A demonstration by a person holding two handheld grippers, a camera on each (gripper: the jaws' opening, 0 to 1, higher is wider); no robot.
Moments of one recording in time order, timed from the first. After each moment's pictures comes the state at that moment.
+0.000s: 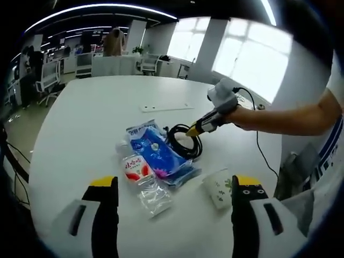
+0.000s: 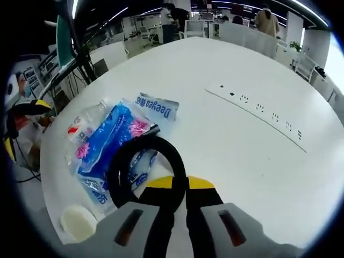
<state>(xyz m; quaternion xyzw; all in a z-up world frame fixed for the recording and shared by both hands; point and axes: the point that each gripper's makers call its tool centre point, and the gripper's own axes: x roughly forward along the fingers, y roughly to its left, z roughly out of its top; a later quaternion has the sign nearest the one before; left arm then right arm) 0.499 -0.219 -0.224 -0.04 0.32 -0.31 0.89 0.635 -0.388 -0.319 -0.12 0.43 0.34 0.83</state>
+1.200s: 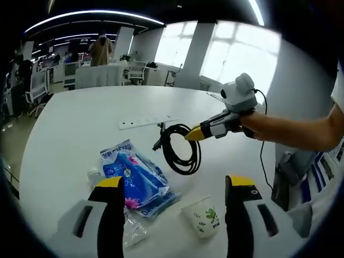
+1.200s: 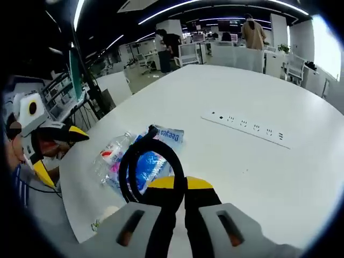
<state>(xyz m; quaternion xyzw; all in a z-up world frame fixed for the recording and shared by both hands) 0.522 -0.292 -0.199 -0.04 0.29 -0.35 0.89 0.605 -0.410 -0.235 -0.03 0.36 0.34 0.87</state>
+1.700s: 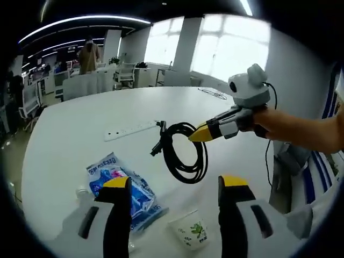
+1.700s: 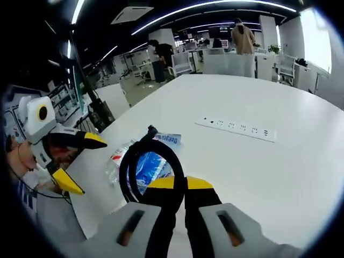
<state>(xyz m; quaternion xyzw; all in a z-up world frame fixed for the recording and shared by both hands) 0.523 -0.347 -0.181 0.01 0.28 -0.38 0.88 0.572 -0.442 -0.198 0.01 0.34 0.31 0.89</state>
